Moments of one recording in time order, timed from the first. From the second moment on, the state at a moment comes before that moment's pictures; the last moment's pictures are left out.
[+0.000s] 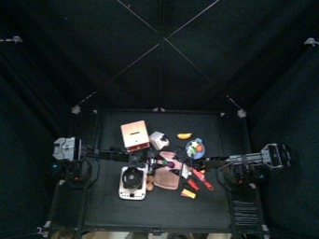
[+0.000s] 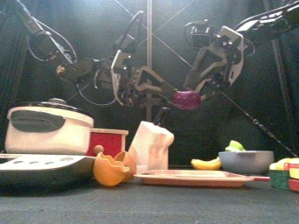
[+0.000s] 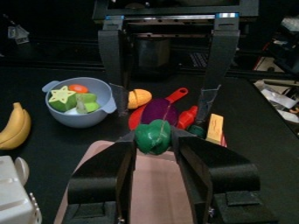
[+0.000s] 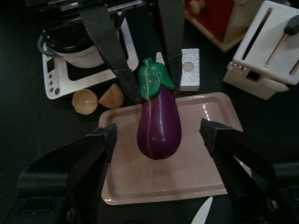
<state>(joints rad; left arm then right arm) 0.13 0.12 0.71 0.26 -0.70 -0.24 0.01 -0.32 0.82 -0.69 0.16 0.98</state>
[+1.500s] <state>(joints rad) 0.19 -0.39 1.21 0.05 -0.17 -0.25 0.01 -0.29 0.83 -0.69 0.17 0.98</state>
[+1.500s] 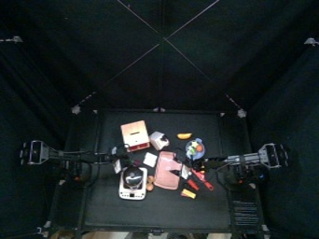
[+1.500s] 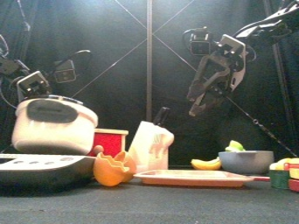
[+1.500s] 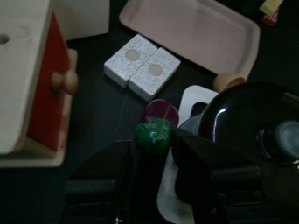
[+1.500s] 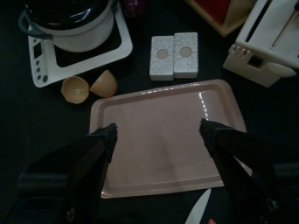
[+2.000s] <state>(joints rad) 0.19 -0.39 1.21 0.04 -0.17 -0.25 0.01 -0.28 0.83 -0.69 0.17 0.98</state>
